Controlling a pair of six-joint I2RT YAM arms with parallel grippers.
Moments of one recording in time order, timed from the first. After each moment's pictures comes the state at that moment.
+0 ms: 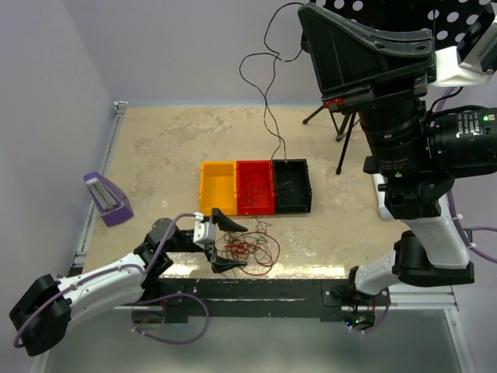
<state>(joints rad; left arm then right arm) -0.81 0.78 0.16 0.72 0.74 -0.08 1.26 1.46 2.34 0.13 0.19 0.05</state>
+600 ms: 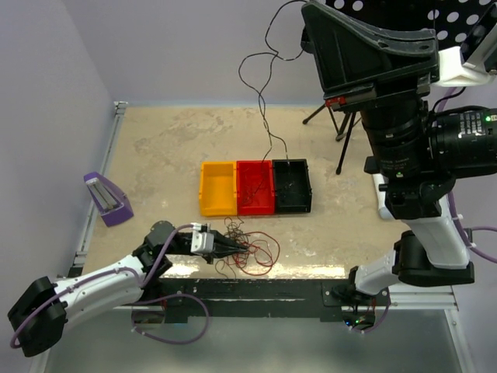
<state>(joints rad) -0.85 0.75 0.15 0.71 0.76 0.05 1.26 1.46 2.34 0.14 0.19 0.05</state>
